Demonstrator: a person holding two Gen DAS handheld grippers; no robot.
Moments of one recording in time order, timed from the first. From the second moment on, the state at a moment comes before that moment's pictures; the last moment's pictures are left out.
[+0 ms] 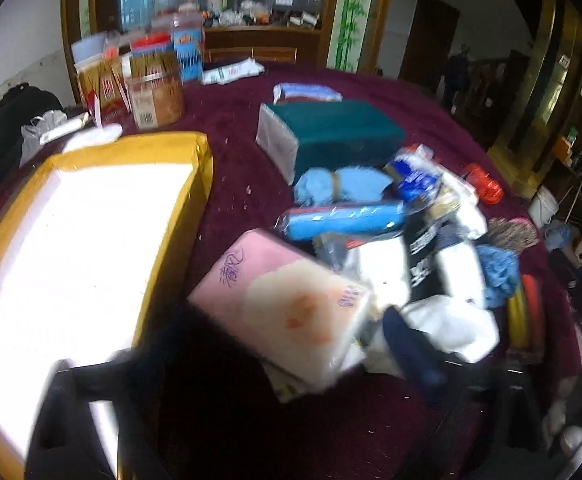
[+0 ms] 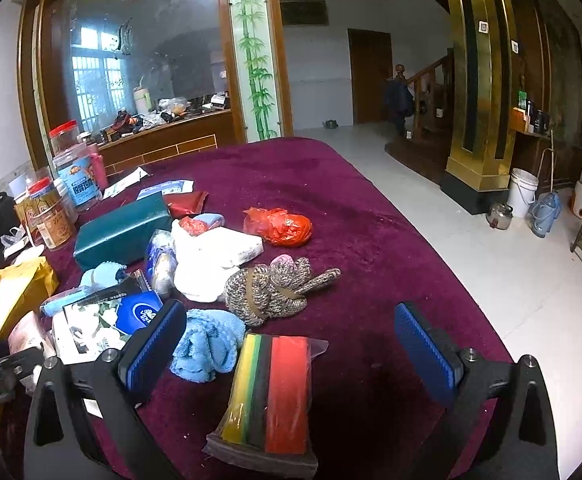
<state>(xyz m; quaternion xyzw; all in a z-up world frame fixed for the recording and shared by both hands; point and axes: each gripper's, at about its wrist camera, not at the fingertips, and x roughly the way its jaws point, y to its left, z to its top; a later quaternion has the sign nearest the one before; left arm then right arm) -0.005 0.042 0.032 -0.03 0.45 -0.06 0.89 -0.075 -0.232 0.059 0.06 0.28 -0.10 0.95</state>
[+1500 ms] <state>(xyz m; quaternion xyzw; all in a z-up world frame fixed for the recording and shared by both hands) -0.085 -0.010 0.019 0.27 0.38 -0.18 0.87 -0.069 -0.254 0.048 0.13 0.33 -0.09 0.93</state>
